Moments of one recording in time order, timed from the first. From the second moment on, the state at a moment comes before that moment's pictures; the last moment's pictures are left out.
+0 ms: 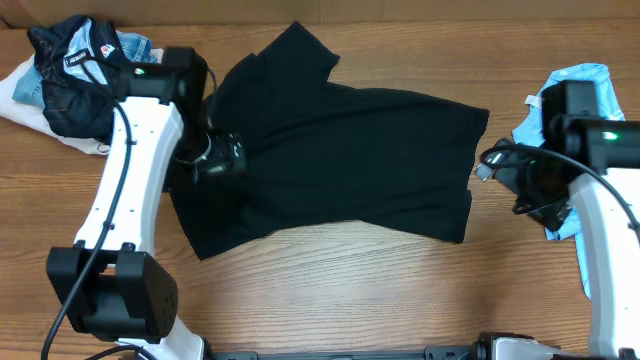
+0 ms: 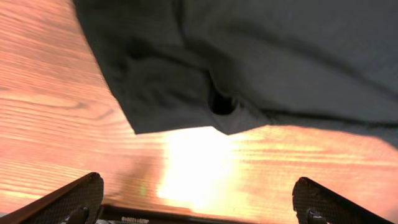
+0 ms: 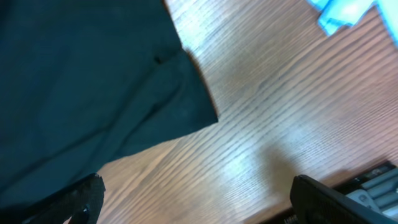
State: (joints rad) left arm -0.09 1.80 1.66 -1.52 0.07 -0.36; right arm -0.07 1.43 1.41 -1.42 -0.02 0.62
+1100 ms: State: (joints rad) left arm -0.18 1.80 1.20 -0.96 0.16 -0.70; right arm -0.07 1.51 1.17 -1.07 -0.07 0.62
